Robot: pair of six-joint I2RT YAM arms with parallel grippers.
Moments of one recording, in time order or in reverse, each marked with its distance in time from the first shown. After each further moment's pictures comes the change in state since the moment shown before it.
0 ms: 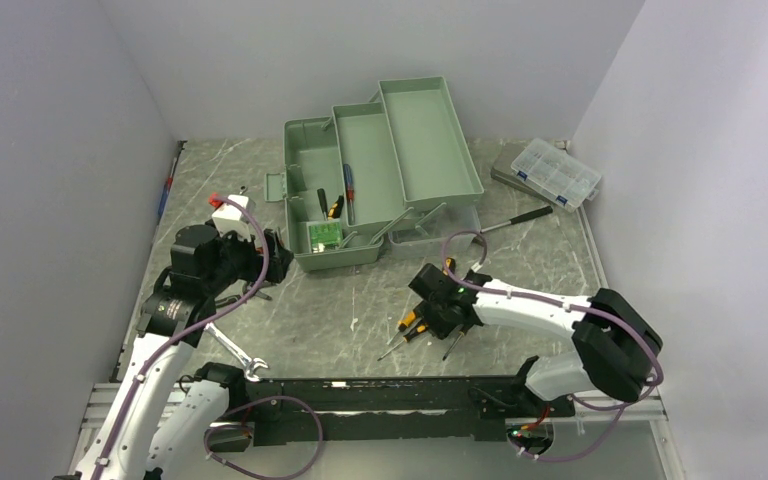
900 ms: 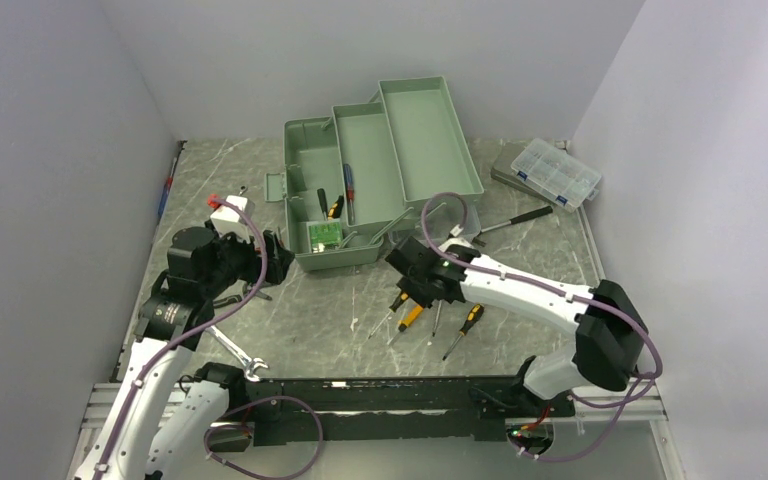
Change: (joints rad) left arm 0.000 -0.020 0.000 0.008 0.029 0.003; right arm 0.039 0.093 0.309 -0.169 0.124 -0.082
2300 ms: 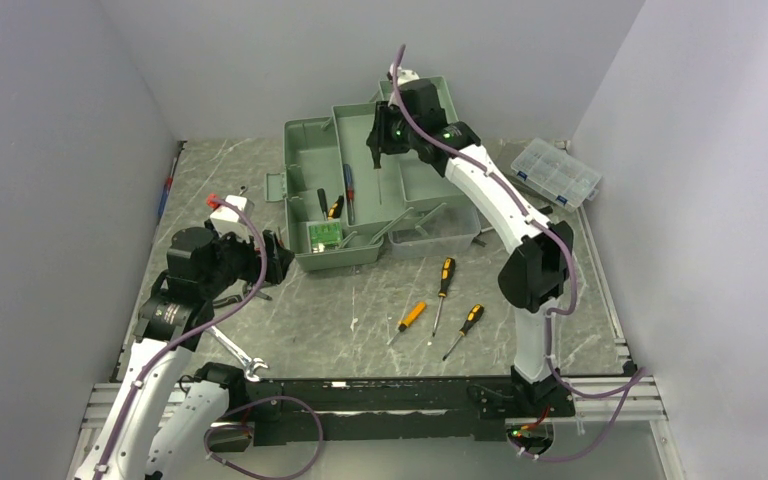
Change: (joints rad) left arm 0.000 -0.005 0.000 0.007 -0.001 0.000; right arm -0.377 0.554 1.050 0.241 -0.435 -1.252
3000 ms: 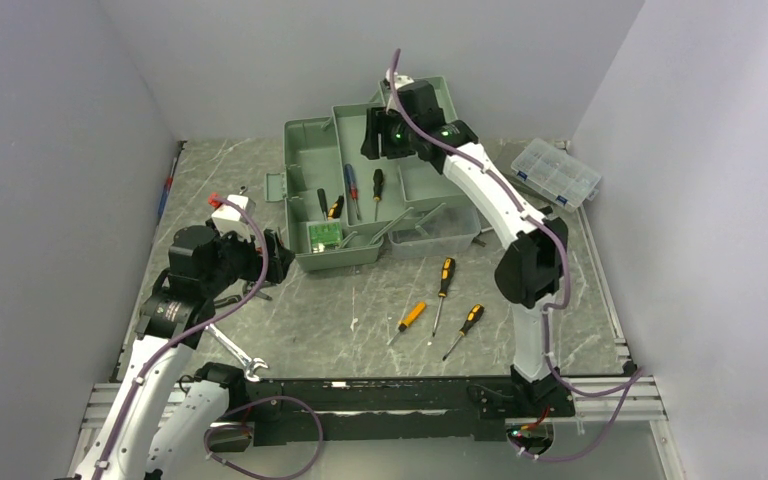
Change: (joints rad) left arm 0.000 0.014 0.000 0.000 0.000 0.000; right arm -0.027 0.086 0.108 -0.062 -0.079 -0.042
